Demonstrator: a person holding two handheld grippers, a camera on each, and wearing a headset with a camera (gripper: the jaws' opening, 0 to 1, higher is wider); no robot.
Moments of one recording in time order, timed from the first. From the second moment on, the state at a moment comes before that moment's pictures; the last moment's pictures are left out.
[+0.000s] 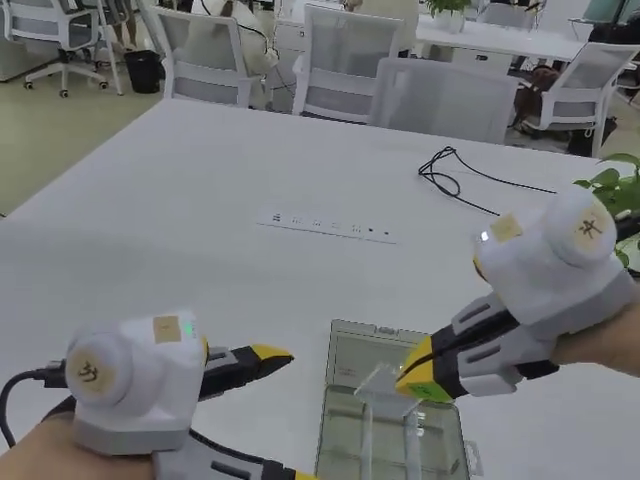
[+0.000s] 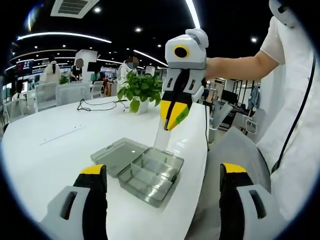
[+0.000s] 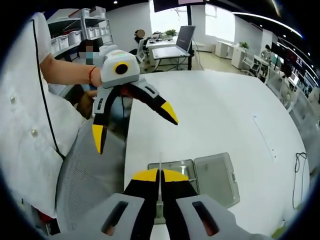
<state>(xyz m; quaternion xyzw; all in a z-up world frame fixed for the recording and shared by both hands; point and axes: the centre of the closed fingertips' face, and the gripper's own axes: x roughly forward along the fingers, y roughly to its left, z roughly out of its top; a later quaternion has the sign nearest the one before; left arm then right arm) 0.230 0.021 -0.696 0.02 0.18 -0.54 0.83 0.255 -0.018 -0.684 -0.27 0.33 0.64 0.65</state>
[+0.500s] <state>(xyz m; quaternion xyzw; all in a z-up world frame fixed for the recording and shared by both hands) 0.235 0.030 -0.703 0.02 0.19 -0.52 0.83 0.274 -0.008 -0.736 -0.27 0.33 0.63 0.65</state>
